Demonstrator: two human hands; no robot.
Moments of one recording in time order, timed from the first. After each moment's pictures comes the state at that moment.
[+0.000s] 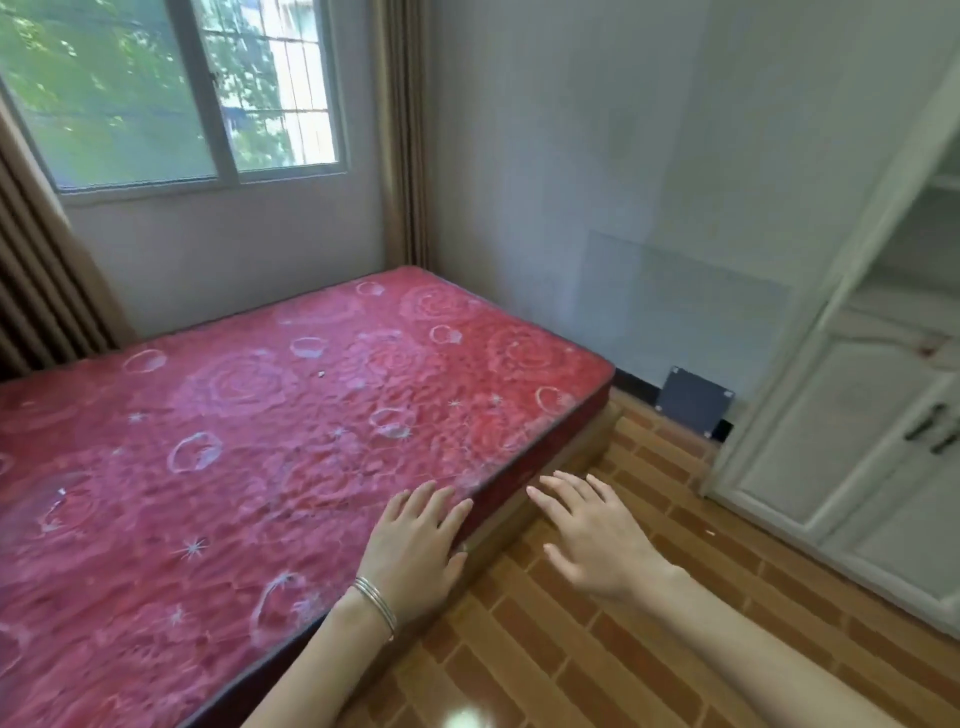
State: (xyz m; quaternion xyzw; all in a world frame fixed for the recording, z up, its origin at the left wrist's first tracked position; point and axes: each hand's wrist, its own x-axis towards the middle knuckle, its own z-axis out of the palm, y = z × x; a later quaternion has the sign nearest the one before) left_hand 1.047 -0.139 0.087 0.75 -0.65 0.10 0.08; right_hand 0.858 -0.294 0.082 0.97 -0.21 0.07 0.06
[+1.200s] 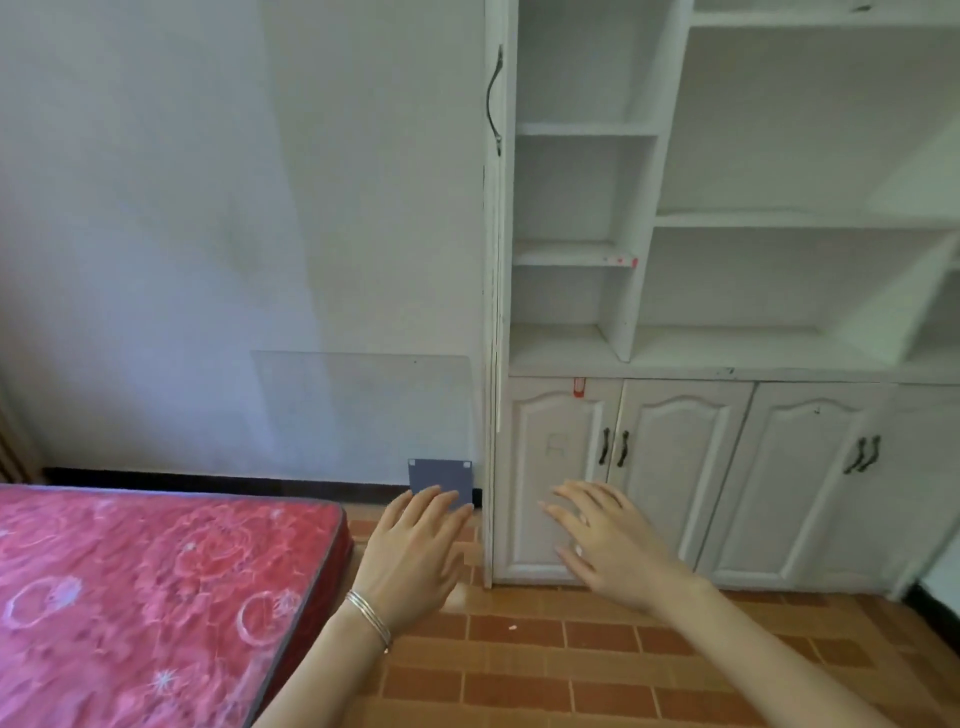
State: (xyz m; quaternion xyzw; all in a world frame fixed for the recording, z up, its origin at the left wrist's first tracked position) left_hand 0.850 -0.697 0.153 0.43 -0.86 0.17 0.20; right_hand 0.587 -0.676 0.162 0.82 -0.51 0.13 0.21
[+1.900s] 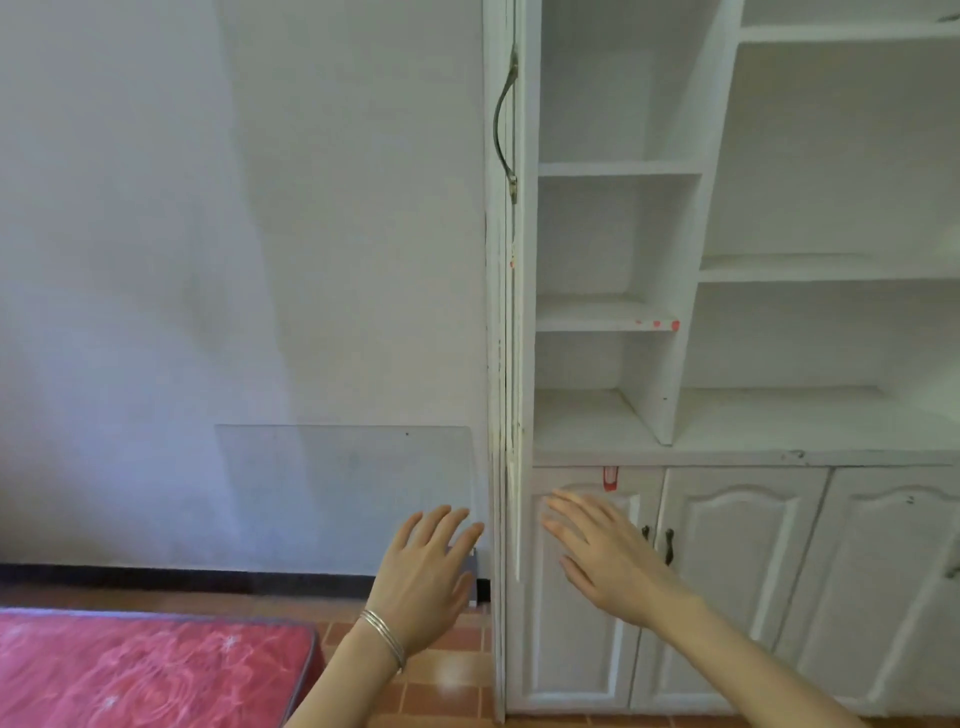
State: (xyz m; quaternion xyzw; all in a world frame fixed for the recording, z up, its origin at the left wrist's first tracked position) left_hand 0.817 -0.966 0.175 0.43 -0.87 0.17 0.18; right_hand 0.566 -0.949 0.178 0.83 -0.49 0.14 0.23
